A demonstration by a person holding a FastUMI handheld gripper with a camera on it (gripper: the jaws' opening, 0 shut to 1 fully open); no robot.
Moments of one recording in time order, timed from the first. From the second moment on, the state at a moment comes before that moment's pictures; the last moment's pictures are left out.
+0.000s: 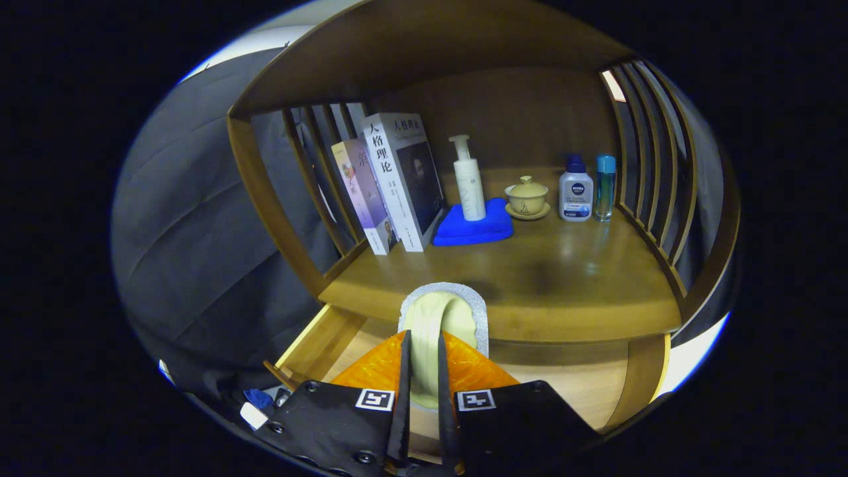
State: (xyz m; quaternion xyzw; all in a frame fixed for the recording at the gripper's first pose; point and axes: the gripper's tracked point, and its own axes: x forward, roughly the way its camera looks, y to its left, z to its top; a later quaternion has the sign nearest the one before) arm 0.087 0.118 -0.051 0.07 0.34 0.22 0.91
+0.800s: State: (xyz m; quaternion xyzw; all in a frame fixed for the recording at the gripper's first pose) arm 0.189 0.092 -0.072 0.11 0.32 0.10 0.94
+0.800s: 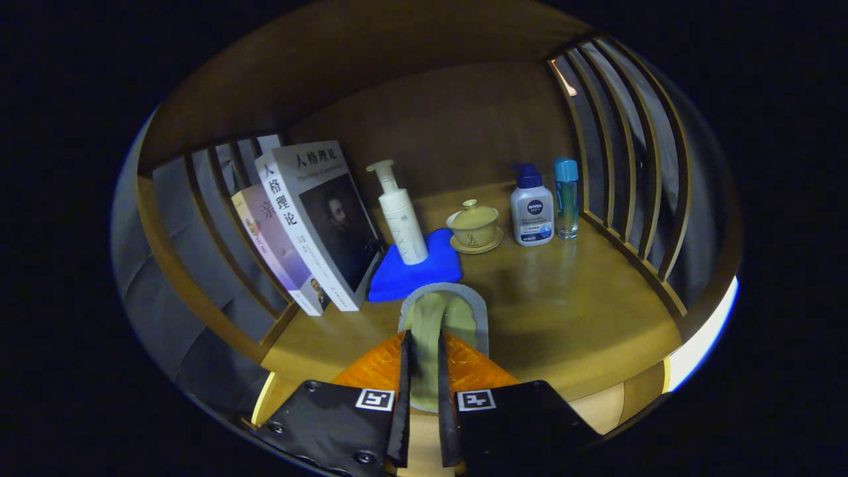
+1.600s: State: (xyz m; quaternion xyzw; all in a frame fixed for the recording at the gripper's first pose) arm 0.165 0.081 -0.028 0.03 0.20 0.12 0.97
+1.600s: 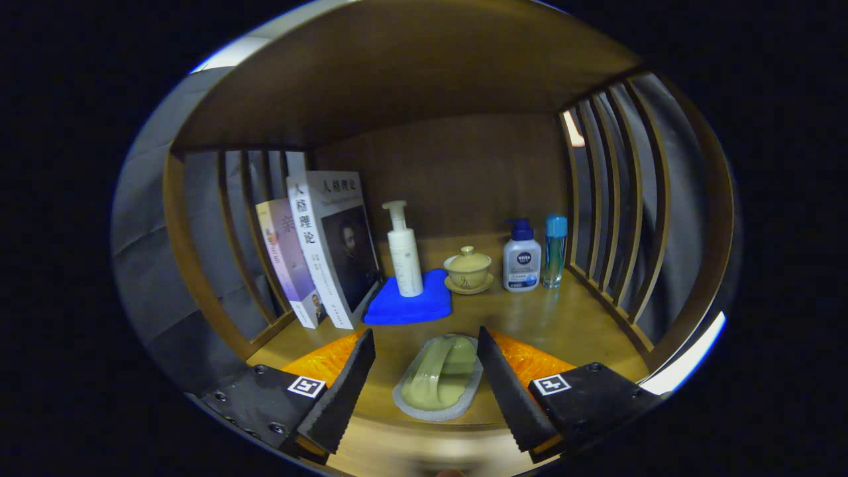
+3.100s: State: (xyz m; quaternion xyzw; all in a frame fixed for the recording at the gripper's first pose) arm -0.059 0.075 -0.095 -0.03 0.07 0.16 0.98
